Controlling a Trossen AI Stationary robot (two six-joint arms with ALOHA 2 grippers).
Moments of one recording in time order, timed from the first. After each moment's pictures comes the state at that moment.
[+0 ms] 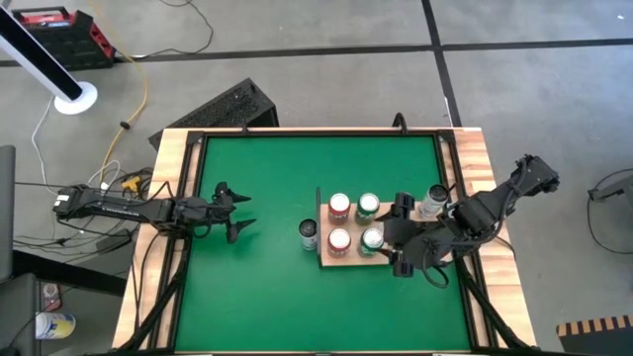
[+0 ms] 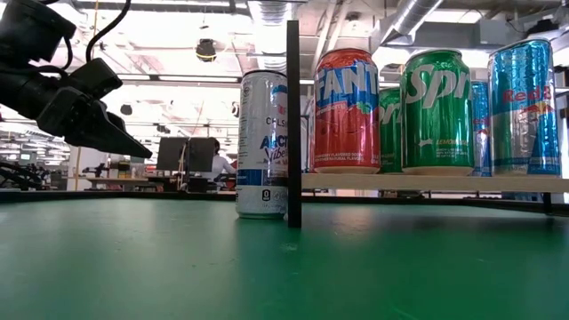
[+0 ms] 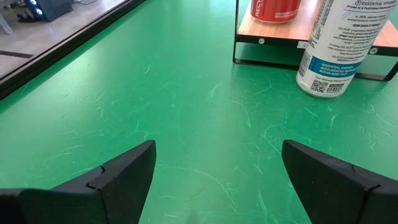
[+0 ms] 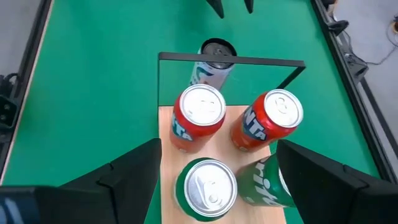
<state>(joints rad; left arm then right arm) -0.06 0.41 0.02 0.03 -0.37 -0.09 0.56 1.36 1.47 -1.03 0.56 0.39</state>
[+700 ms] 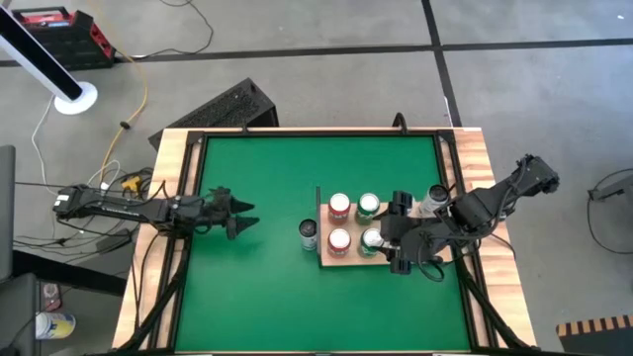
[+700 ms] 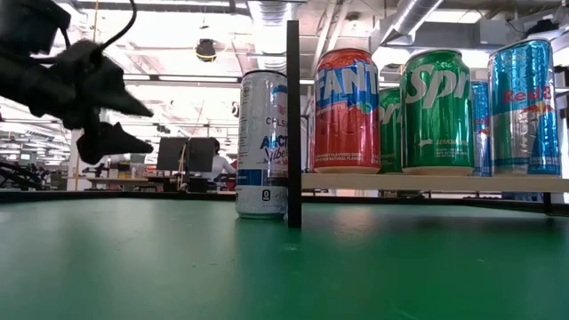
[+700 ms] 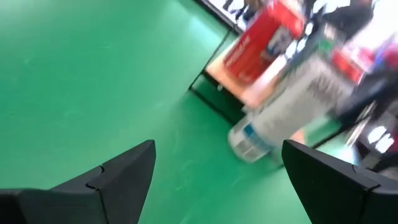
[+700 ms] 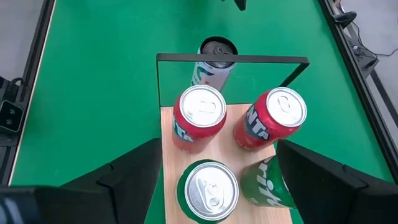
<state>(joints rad) -0.06 0.41 0.02 0.17 -0.26 -0.65 0.51 1.36 1.47 -1.02 0.51 0.38</state>
